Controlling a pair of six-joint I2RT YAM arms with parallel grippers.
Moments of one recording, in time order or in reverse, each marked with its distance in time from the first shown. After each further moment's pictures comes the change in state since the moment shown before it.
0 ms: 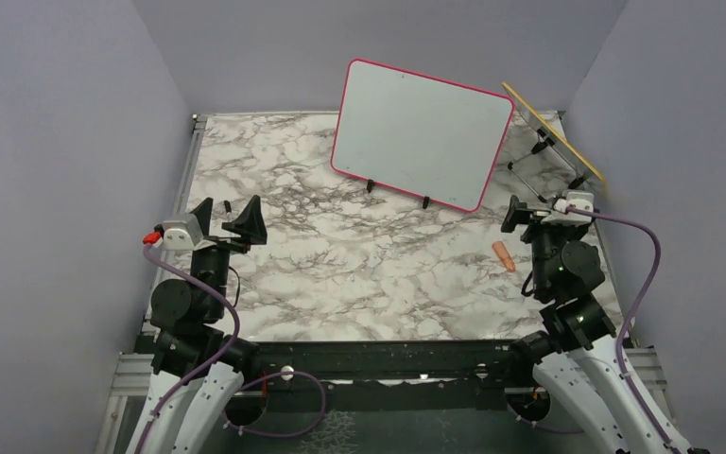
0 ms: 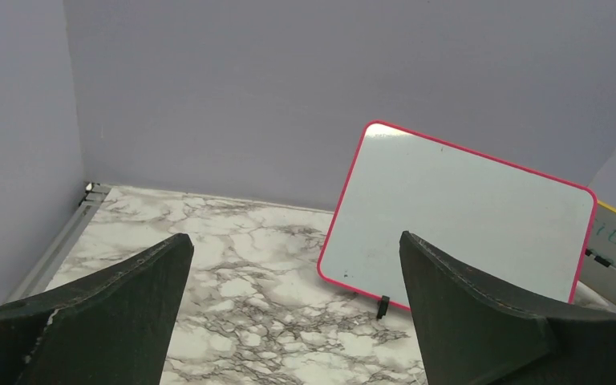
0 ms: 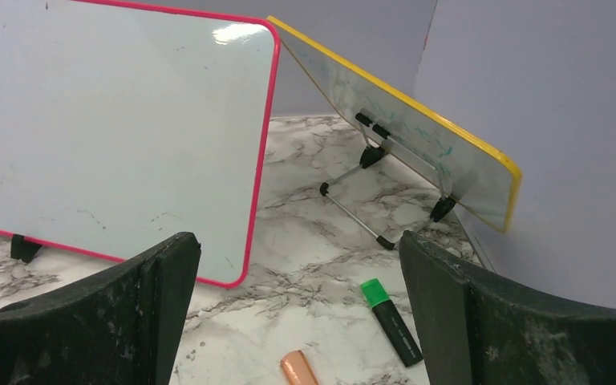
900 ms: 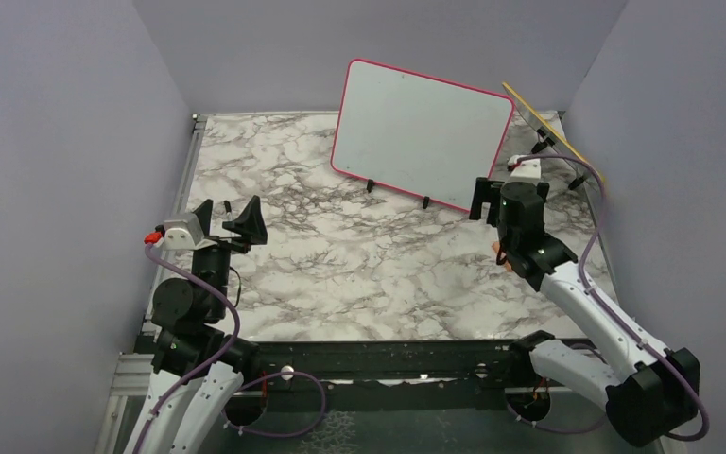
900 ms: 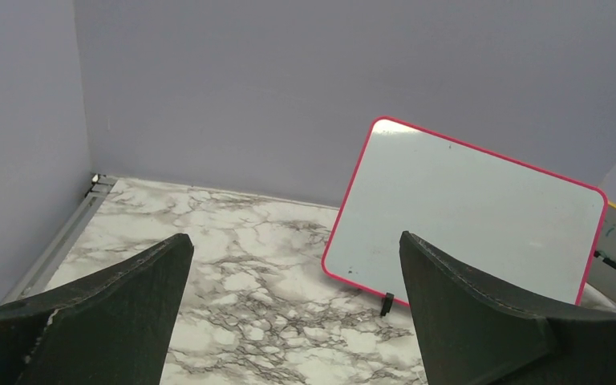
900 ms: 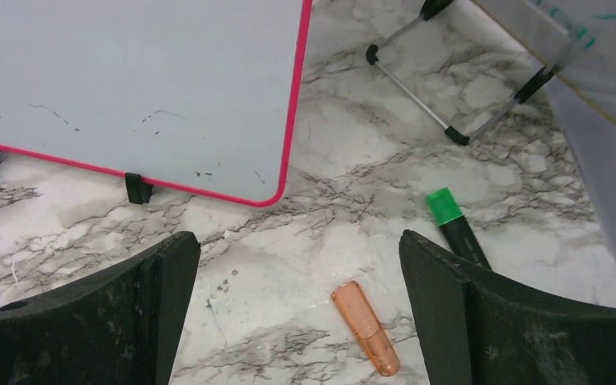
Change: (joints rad) left arm -0.022 0.000 -0.005 -0.007 -0.036 -0.002; right arm 0.000 0.495 0.184 -0.159 -0.001 0.245
